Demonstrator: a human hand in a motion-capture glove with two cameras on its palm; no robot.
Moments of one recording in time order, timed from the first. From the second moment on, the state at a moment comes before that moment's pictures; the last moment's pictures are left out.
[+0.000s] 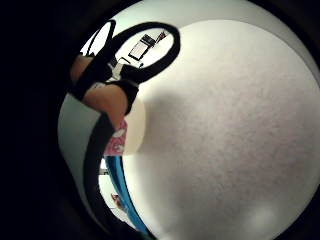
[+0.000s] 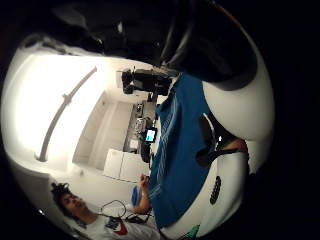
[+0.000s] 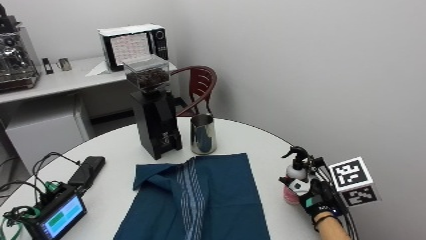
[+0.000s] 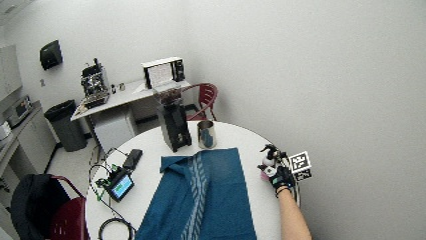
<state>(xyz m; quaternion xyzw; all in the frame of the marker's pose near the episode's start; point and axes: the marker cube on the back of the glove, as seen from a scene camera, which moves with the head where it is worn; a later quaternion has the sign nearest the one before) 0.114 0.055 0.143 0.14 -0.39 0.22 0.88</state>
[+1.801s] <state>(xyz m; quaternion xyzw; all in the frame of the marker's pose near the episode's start) 0.058 0.020 0.052 -0.09 -0.12 0.05 0.99</state>
